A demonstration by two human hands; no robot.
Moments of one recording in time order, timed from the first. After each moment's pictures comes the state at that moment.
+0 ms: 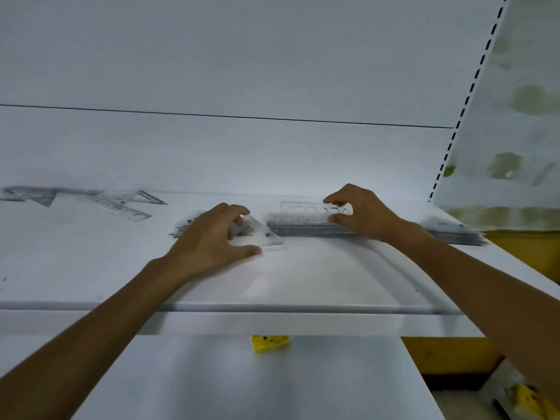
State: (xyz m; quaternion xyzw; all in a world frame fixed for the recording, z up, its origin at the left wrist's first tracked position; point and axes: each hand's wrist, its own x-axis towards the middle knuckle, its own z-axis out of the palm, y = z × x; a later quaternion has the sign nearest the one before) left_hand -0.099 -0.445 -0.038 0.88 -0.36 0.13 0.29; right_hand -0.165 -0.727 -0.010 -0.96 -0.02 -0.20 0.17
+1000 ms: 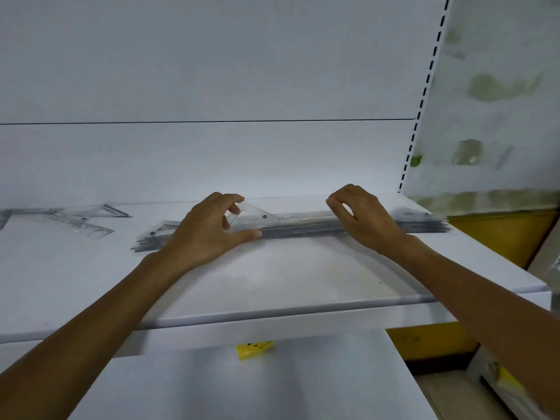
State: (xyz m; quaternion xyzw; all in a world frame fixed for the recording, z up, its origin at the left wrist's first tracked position) left_hand -0.105 -0.494 -0.019 0.85 -0.38 0.16 0.32; right_hand -0.202 -0.753 -0.025 -0.93 0.00 -0.32 0.15
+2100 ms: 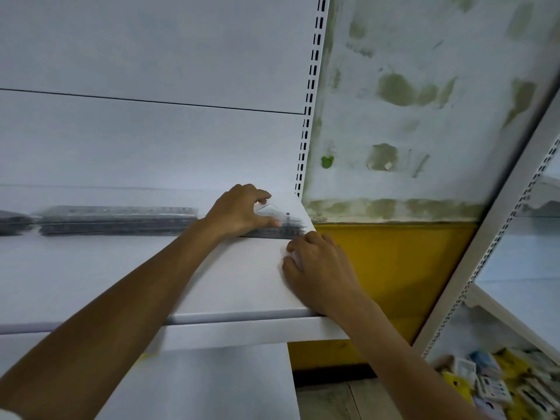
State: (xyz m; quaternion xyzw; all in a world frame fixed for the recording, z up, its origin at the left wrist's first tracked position) left_hand -0.165 -0.803 -0.032 0.87 -0.40 0.07 0.27; right_hand -0.332 -0.894 -0.056 -0.97 0.12 -0.21 0.07
